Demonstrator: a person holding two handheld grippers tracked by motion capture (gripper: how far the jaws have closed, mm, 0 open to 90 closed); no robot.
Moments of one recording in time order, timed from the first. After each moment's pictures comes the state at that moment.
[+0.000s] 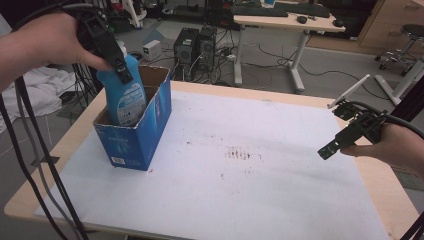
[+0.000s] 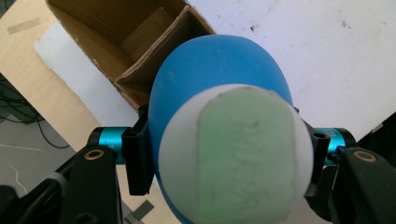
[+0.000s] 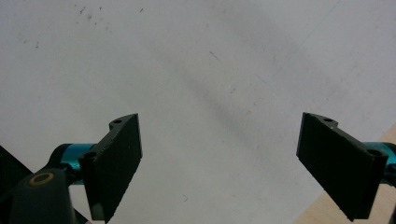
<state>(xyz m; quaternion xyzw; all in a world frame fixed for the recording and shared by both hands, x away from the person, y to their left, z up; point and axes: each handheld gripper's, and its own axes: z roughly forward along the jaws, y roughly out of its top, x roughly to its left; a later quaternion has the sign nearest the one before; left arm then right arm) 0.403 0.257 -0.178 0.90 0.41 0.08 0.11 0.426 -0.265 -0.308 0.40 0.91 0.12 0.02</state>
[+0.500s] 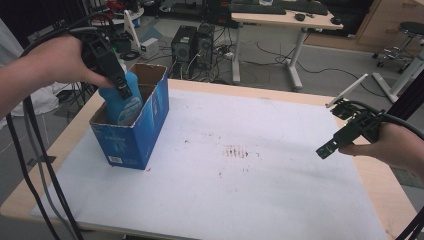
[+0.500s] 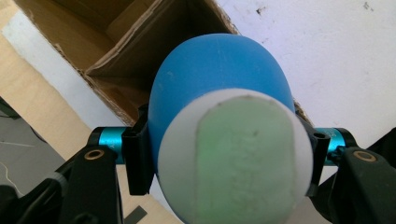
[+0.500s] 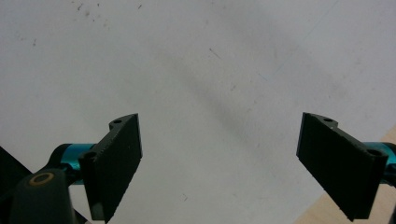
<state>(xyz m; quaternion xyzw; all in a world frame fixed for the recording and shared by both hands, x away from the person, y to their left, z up) 0.408 0.258 -0.219 0.90 0.42 0.07 0.10 0.425 -0.266 -0.311 0.40 0.91 0.12 0.02</state>
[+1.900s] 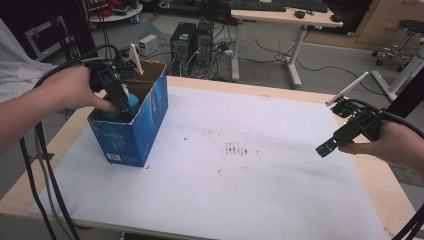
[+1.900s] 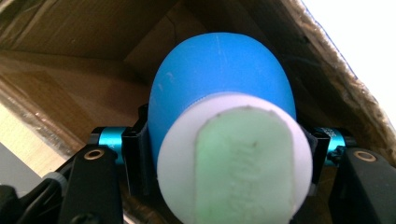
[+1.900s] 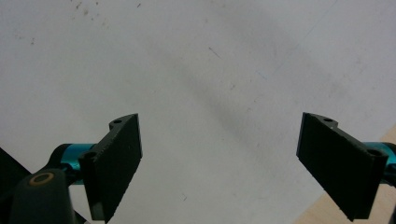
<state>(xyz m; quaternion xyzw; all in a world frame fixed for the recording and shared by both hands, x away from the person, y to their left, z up) 0.406 0.259 -0.280 0.90 0.42 0.05 0.08 0.425 -0.266 -0.311 0.40 0.91 0.12 0.02</state>
